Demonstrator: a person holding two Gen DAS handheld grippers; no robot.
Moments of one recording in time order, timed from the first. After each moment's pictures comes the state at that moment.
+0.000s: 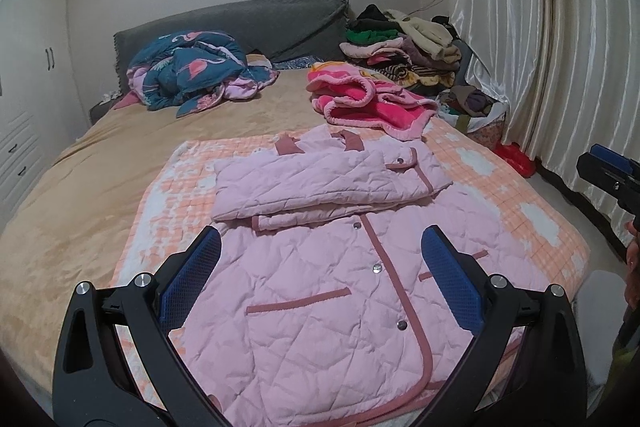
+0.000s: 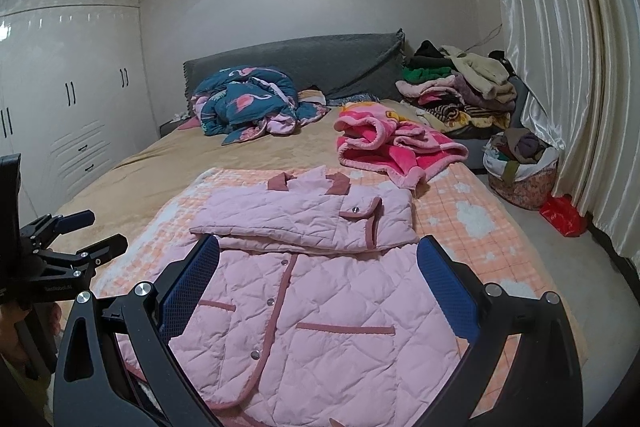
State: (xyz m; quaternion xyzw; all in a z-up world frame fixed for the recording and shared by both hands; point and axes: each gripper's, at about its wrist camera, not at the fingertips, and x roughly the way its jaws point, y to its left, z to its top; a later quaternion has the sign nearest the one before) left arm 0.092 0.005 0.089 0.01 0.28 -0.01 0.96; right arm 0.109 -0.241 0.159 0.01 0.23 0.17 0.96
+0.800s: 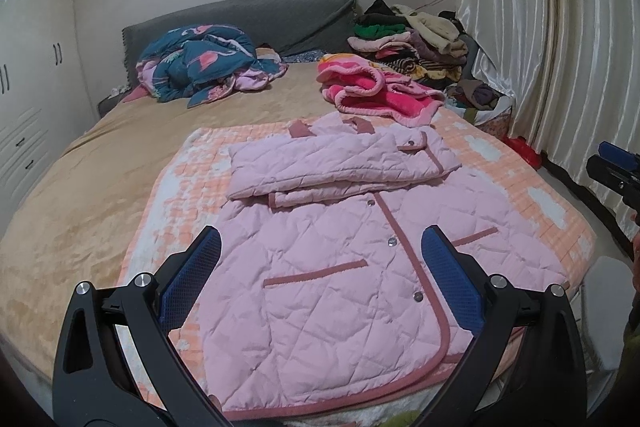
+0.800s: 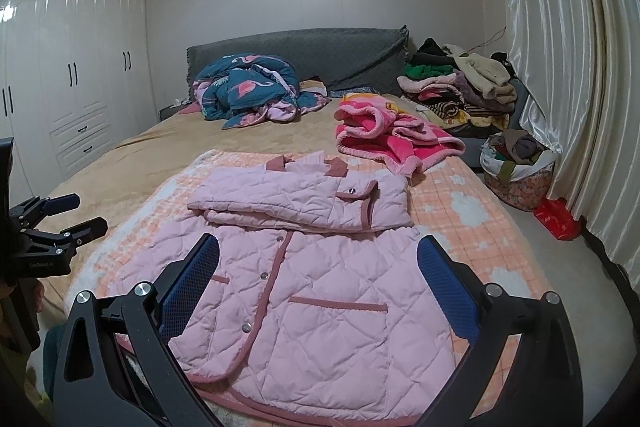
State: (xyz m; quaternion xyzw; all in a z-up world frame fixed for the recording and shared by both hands) left arm 0.065 0.022 0.072 0.02 0.28 0.01 0.96; right arm 0.088 -0.244 0.137 -0.02 0.24 0.17 0.96
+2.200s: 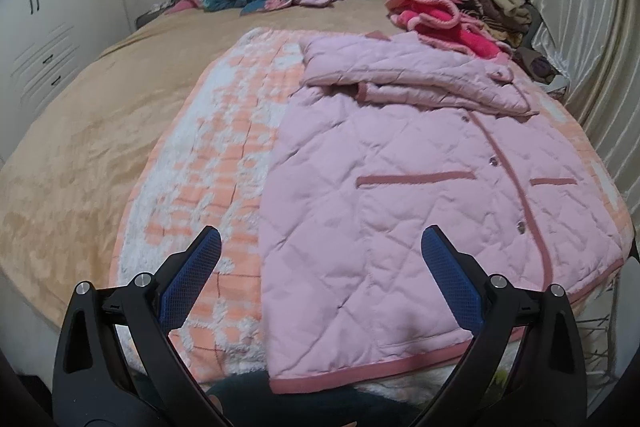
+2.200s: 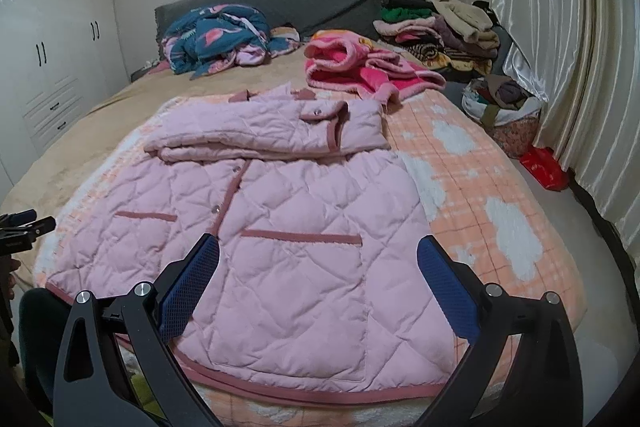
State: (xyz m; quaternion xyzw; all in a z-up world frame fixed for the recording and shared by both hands) left arm 0.067 0.122 -0.033 -0.05 0.40 0.09 0.91; right arm 0.119 -0.266 0.047 -0.02 0.33 0.12 0.94
